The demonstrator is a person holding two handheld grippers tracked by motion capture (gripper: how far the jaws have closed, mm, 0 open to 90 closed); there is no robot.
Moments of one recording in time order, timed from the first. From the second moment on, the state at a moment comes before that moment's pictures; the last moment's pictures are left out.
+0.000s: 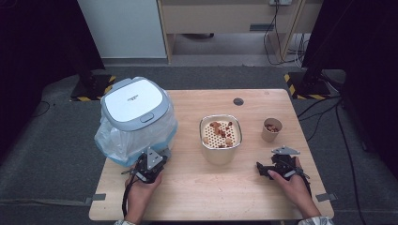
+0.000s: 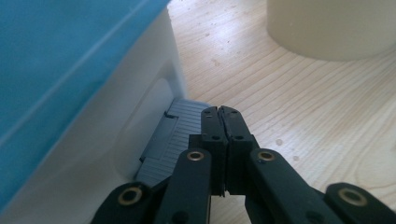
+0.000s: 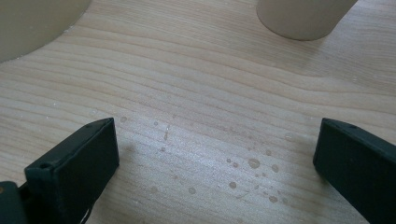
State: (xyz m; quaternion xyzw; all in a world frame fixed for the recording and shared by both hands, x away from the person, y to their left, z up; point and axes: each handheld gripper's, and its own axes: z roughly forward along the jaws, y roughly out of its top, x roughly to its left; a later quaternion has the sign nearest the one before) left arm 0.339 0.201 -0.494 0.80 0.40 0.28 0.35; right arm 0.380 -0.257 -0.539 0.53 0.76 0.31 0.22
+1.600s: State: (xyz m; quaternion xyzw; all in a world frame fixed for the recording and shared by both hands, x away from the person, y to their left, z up) left arm 0.352 0.198 -0.525 0.80 0.42 0.29 0.31; right arm 0.382 -0.261 -0.537 0.53 0.76 0.32 0.20
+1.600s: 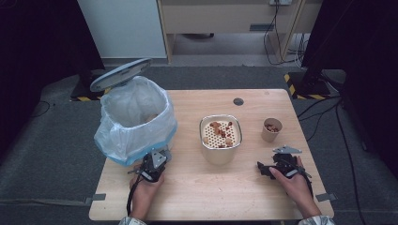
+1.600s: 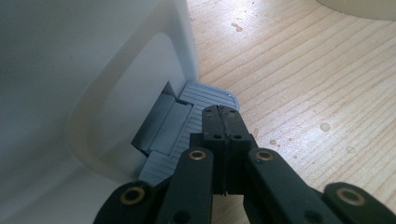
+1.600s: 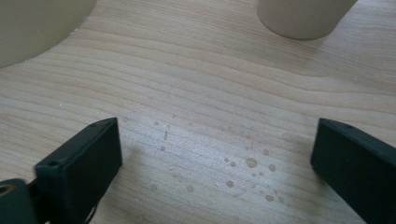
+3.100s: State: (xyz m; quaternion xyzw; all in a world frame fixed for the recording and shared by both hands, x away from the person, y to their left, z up) left arm 0.353 0.199 -0.526 0.80 0.42 0.29 0.32; right arm 0.404 -0.282 -0.489 0.56 0.71 0.35 0.24
